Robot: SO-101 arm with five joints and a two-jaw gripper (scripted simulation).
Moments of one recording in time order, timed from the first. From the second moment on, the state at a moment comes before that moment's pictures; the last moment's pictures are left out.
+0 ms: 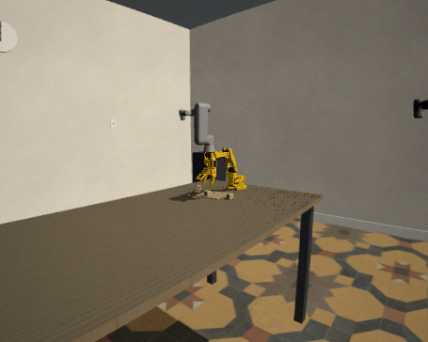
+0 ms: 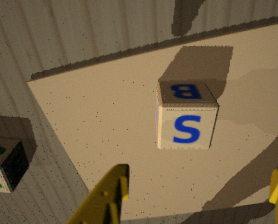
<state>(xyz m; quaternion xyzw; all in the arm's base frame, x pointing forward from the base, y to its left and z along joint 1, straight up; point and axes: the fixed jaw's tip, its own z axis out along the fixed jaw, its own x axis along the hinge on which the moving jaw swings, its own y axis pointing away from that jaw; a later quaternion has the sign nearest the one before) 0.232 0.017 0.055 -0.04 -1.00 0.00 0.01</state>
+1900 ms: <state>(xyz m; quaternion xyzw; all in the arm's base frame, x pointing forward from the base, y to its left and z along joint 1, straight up) 0.233 0.017 0.017 -0.04 -1.00 0.00 0.01</state>
